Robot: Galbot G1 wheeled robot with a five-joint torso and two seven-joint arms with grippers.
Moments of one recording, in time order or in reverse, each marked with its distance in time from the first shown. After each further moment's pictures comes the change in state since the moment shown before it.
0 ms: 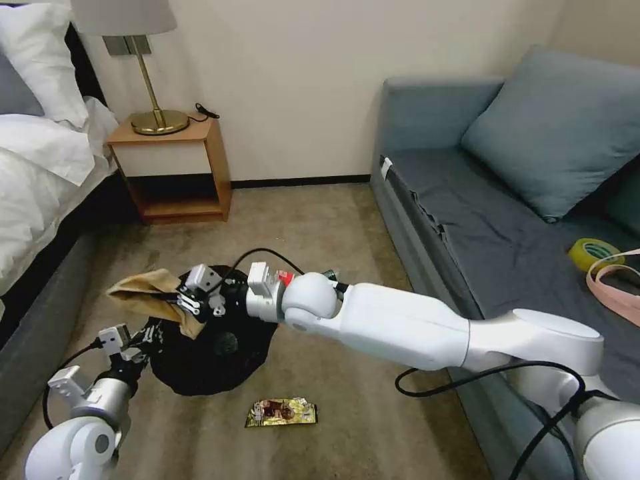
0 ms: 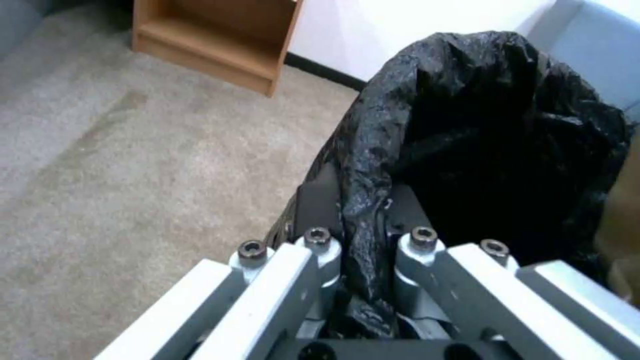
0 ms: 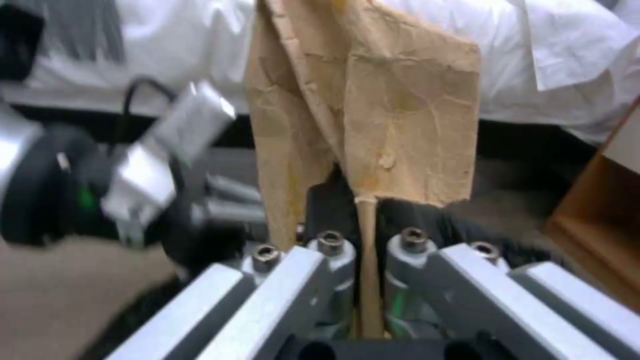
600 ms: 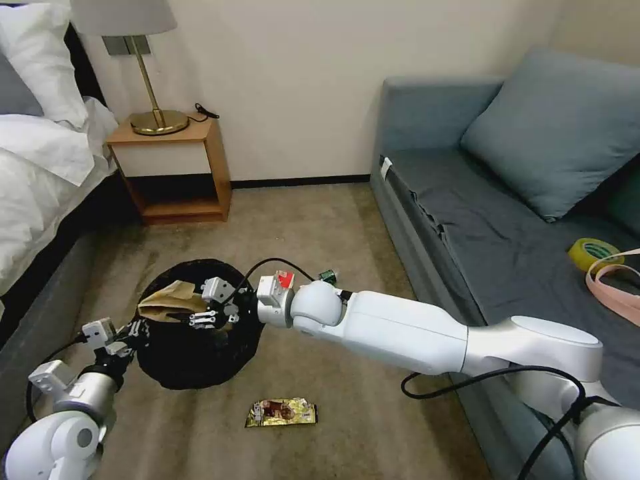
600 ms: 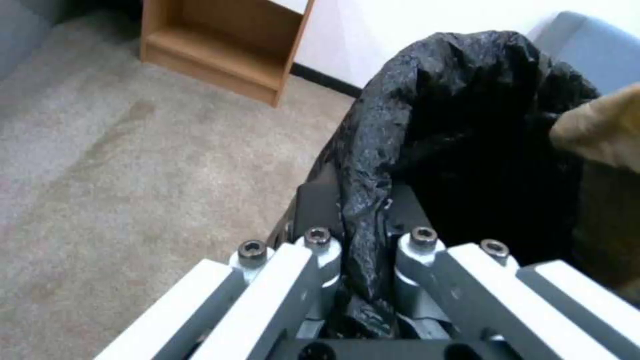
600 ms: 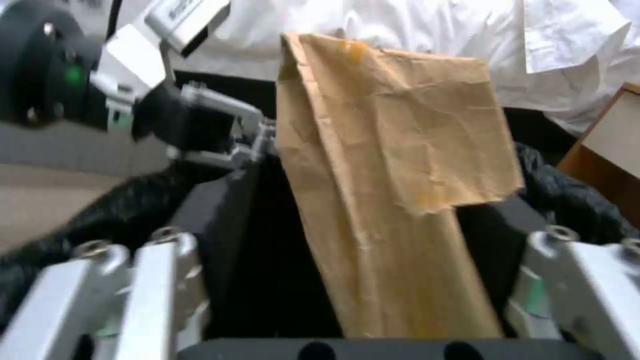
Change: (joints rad) left arm -0.015 0.046 -0.036 0.020 -0.059 0.016 0.002; right arm -0.009 -0.010 -0.016 -0.034 -0.082 0.020 0.003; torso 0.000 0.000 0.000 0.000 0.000
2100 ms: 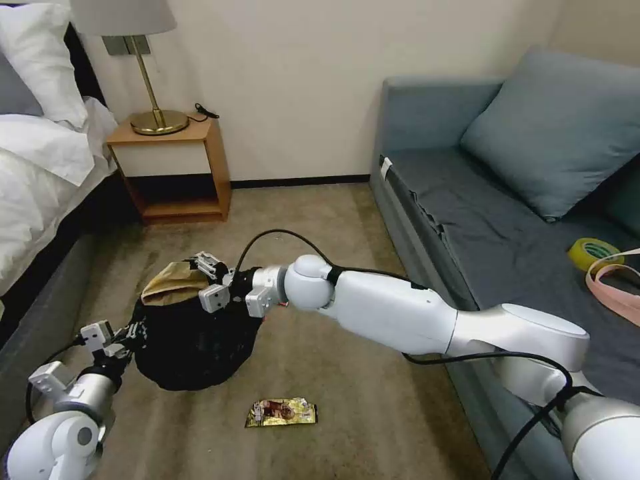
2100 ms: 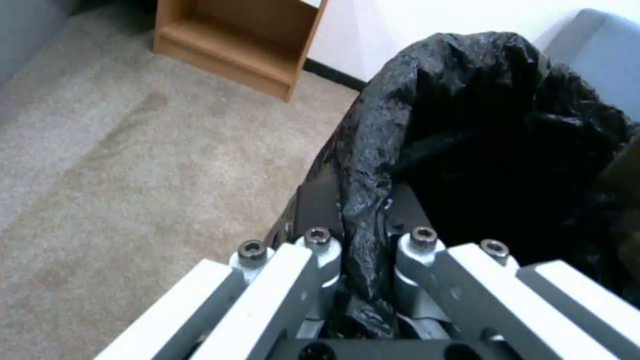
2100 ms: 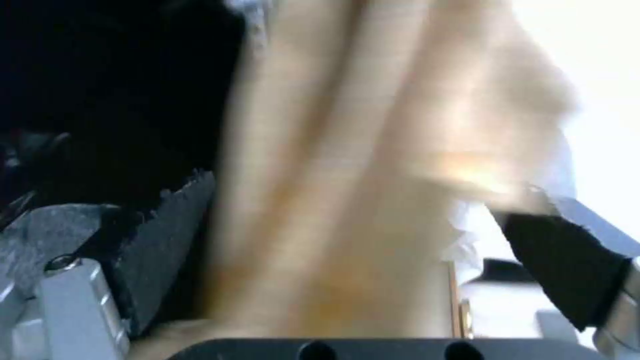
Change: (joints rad) left arm -0.020 -0.020 0.002 0.040 0.021 -0.010 0.004; right arm 0.041 0.060 0.096 -0.066 -1.026 0.159 -0.077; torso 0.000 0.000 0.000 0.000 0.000
